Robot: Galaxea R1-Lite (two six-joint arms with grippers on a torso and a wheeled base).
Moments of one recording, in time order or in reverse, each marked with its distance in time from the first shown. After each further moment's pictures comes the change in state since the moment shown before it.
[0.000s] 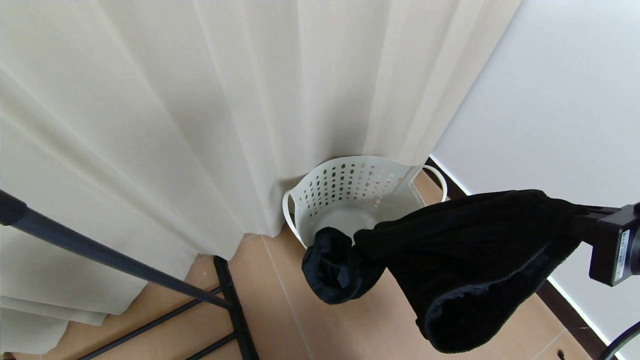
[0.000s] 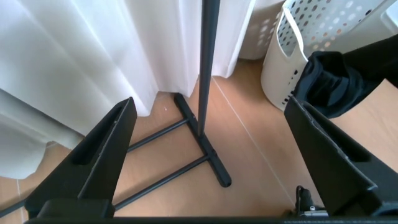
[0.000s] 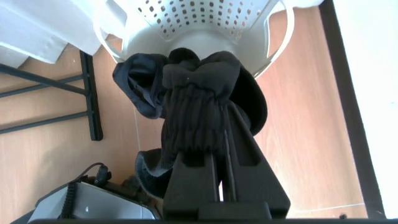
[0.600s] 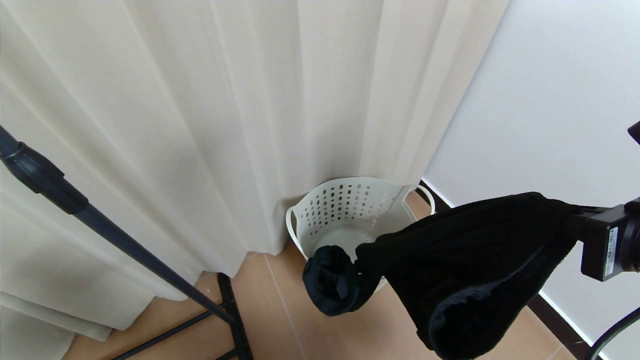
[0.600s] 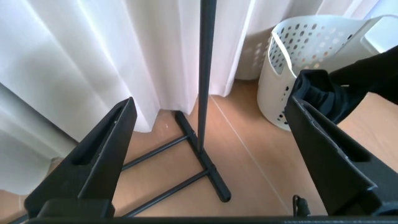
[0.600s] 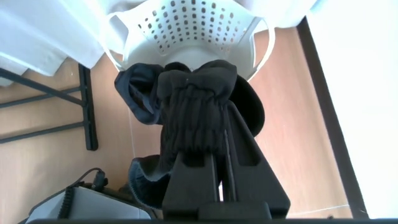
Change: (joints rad) left arm 0.000 0.000 0.000 0.000 -0.001 0.000; right arm -0.039 0.020 0.002 -0.003 0.004 0.000
